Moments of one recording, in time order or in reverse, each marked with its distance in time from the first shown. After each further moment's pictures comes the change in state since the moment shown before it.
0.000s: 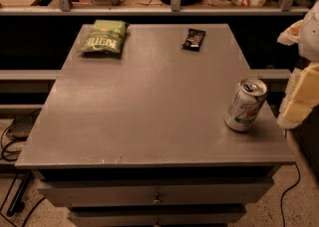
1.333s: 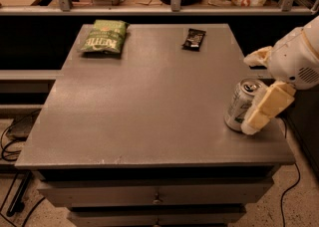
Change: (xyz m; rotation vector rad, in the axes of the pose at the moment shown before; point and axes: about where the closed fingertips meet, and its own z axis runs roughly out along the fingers) arm -0.033 0.002 0.066 -0.123 -0.312 0.022
